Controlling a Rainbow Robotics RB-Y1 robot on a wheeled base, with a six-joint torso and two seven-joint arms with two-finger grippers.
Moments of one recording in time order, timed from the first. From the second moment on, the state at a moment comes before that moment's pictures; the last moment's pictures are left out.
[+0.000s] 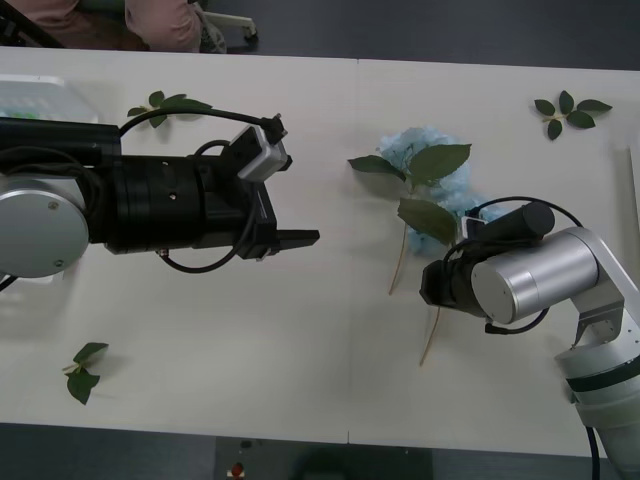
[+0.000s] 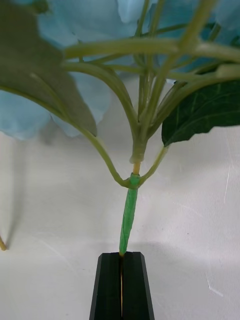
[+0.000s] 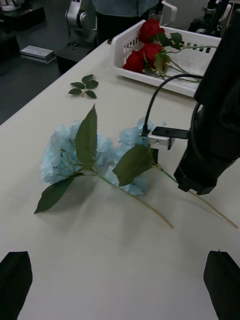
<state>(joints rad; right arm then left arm) -0.20 -0.35 0.25 -1.78 -0.33 1.37 1.03 -0.43 0.84 -0.45 -2.05 1.36 0.74 -2.27</state>
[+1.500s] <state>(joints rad) -0.10 -0.35 -0.02 -2.06 -0.58 1.52 1.17 -0.44 0.80 -0.46 -1.99 1.48 0.74 -2.23</state>
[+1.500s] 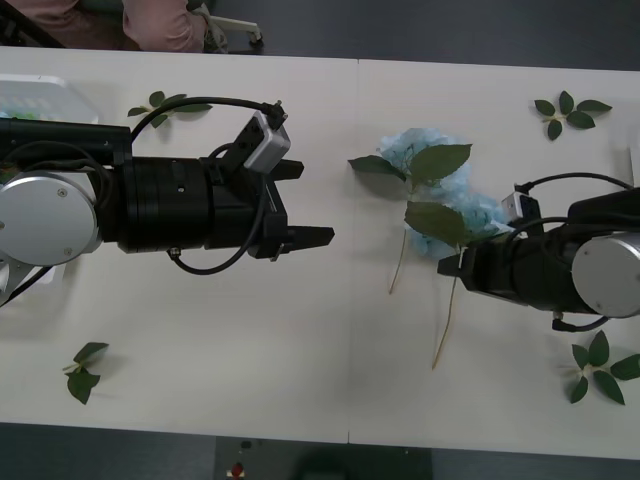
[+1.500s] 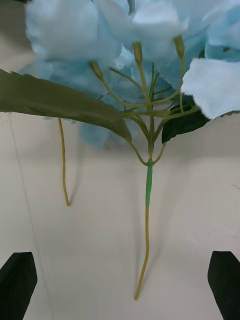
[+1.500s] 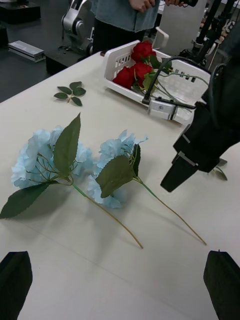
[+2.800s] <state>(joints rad) -0.19 -0.35 0.18 -1.75 -0.38 1.34 1.15 -0.44 0.80 -0.46 -1.99 1.48 0.74 -2.23</state>
